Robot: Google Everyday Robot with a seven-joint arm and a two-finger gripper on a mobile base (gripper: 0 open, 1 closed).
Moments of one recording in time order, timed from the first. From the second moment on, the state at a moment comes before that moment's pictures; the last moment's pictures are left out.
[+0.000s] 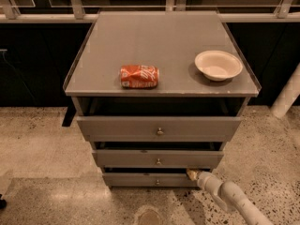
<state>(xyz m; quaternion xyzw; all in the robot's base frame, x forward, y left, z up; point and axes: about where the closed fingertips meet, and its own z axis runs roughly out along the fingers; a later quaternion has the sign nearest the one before) 0.638 -0.251 0.204 -0.03 0.85 0.26 0.45</state>
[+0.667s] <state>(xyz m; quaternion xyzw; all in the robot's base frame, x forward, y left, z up) 0.645 -0.252 0.197 -0.02 0.86 0.26 0.44</state>
